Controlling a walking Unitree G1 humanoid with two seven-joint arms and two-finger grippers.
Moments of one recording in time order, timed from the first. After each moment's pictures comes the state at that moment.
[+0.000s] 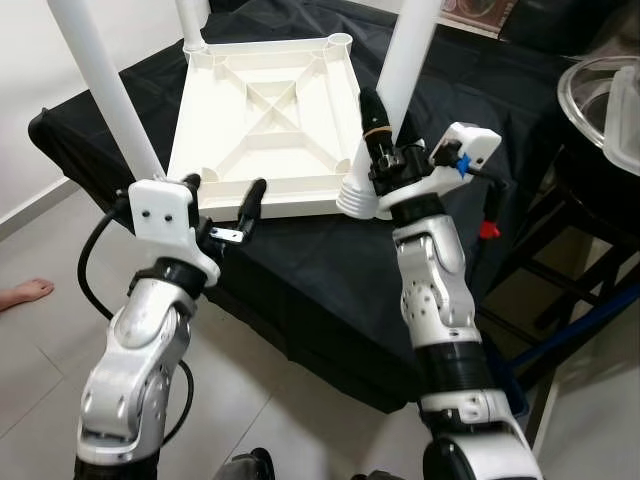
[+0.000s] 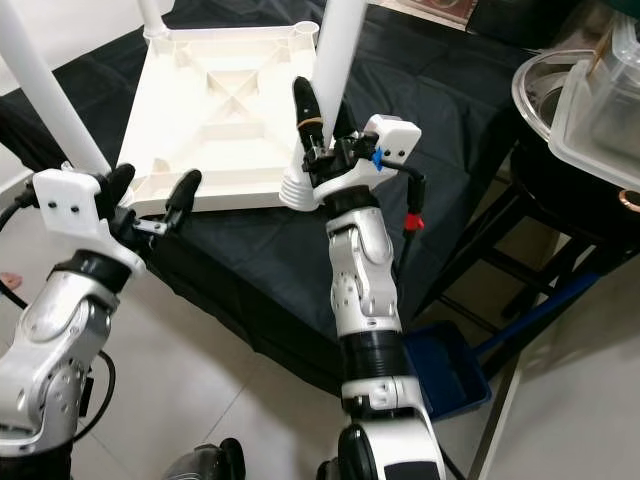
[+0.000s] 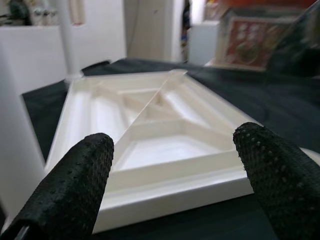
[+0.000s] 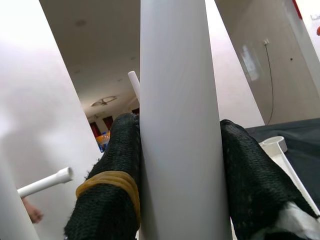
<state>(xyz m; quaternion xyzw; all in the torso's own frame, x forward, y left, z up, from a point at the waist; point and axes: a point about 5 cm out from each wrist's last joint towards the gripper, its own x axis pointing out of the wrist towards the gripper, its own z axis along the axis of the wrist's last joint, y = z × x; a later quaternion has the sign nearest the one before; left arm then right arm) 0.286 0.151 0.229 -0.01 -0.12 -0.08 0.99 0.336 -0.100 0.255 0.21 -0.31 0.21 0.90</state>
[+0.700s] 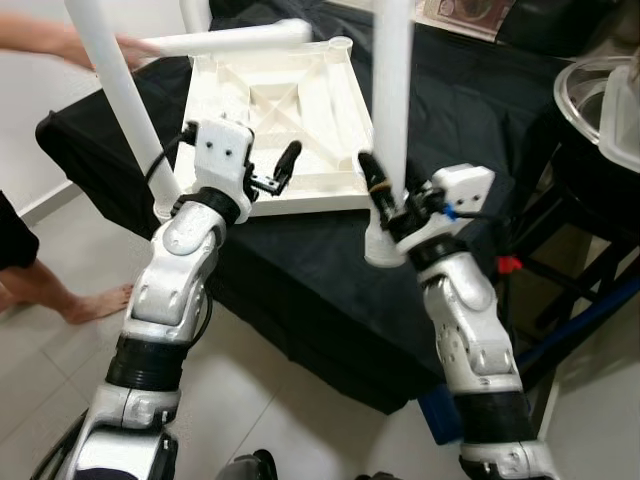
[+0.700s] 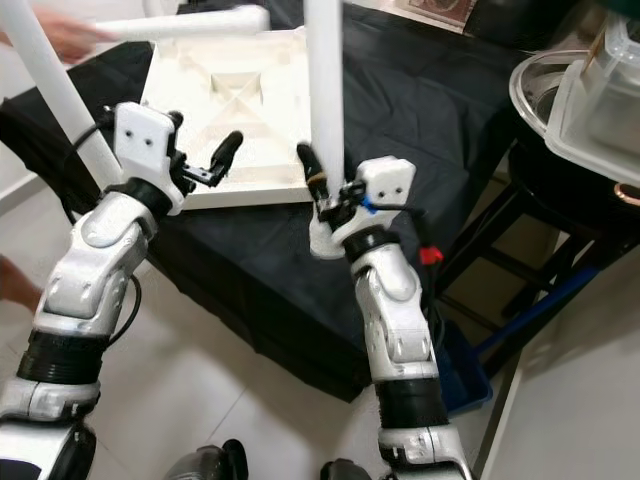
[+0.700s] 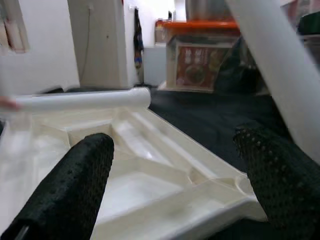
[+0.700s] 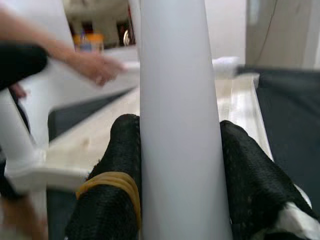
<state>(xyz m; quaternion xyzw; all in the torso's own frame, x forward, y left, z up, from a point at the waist) 0.312 0.128 0.254 -0.03 -0.17 -0.17 0.97 0.319 -0.124 0.215 0.04 -0.15 0.21 0.97</state>
